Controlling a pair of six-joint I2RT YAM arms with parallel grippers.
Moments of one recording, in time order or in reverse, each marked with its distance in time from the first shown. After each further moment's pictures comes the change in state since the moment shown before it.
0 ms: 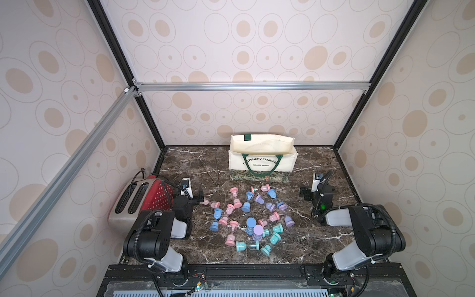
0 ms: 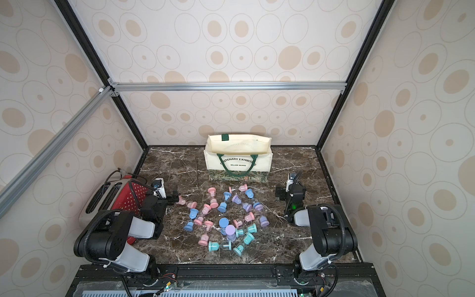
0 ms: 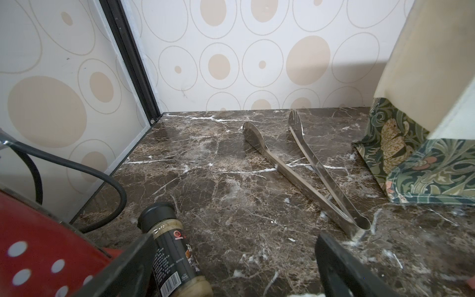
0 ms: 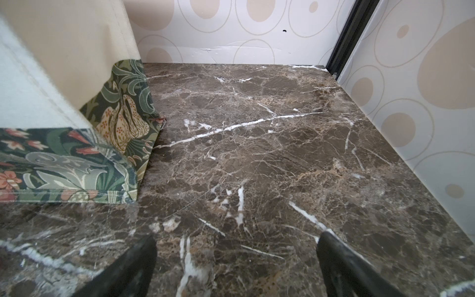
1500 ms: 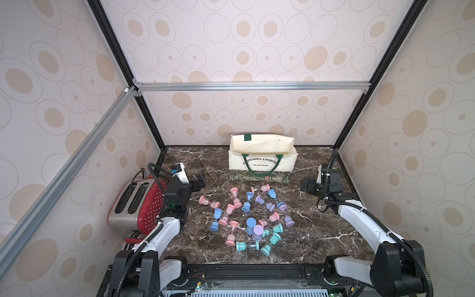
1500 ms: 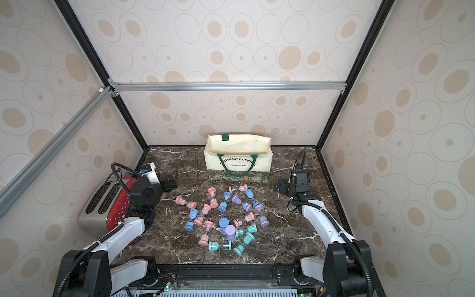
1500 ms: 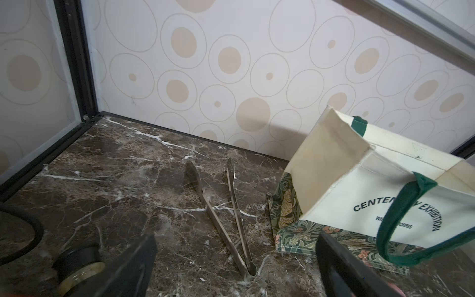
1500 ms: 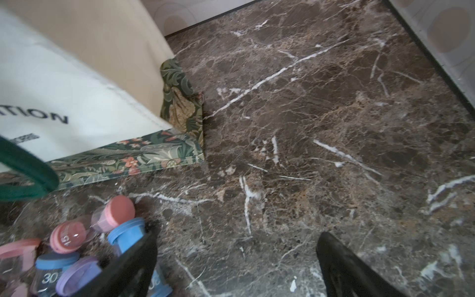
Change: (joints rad) left arm 0.001 -0.414 0.261 -0.657 0.219 -0.399; right arm 0.061 -0.344 0.388 -1.078 -0.126 0.343
